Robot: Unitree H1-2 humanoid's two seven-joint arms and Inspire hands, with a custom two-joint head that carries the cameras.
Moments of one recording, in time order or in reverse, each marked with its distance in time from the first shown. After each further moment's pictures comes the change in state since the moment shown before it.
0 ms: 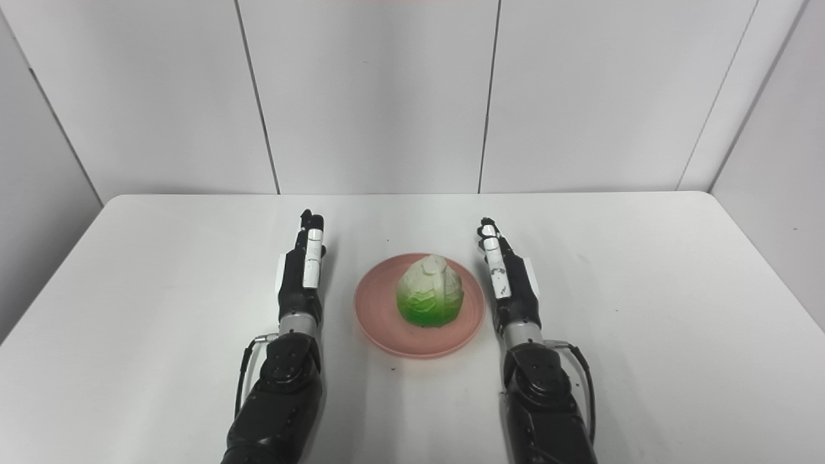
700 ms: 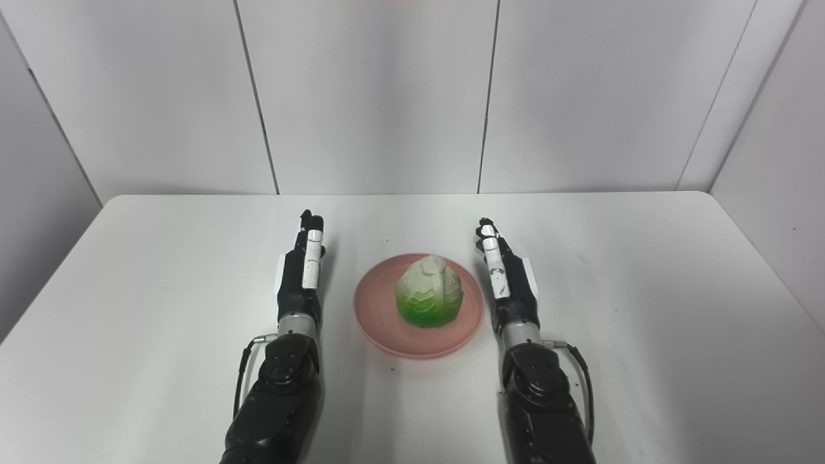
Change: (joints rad) left arm 0.007 0.002 -0.003 -0.009 0.000 0.002 -0.002; right arm 0.000 0.003 0.001 0.000 0.005 0.000 -0.002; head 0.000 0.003
